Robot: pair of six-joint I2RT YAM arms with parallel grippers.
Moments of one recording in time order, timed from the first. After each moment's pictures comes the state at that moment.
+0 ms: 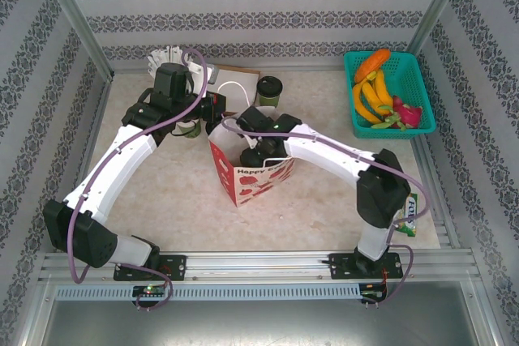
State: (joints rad) left arm -0.34 1.40 1.41 -0.58 0.35 -0.19; right arm 0.81 1.78 1.51 -0.92 -0.01 0.26
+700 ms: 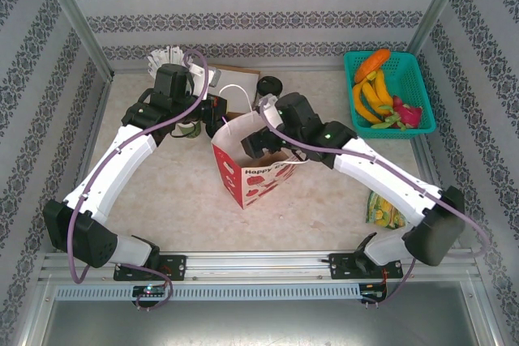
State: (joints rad) left arm -0.34 1.40 1.41 -0.61 0.39 -0.16; right arm 0.74 1.39 1.30 -0.56 -0.08 0.14
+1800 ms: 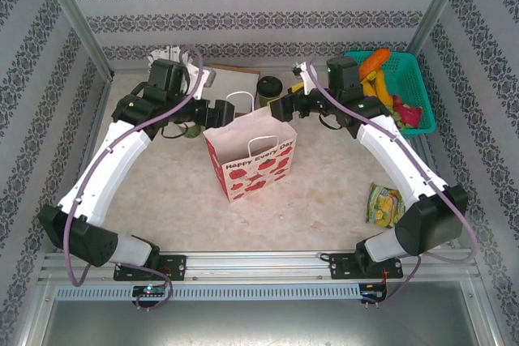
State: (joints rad) left arm -0.34 1.39 1.56 -0.91 0.31 -0.18; right arm 0.35 1.47 1.40 -0.47 -0.62 0.00
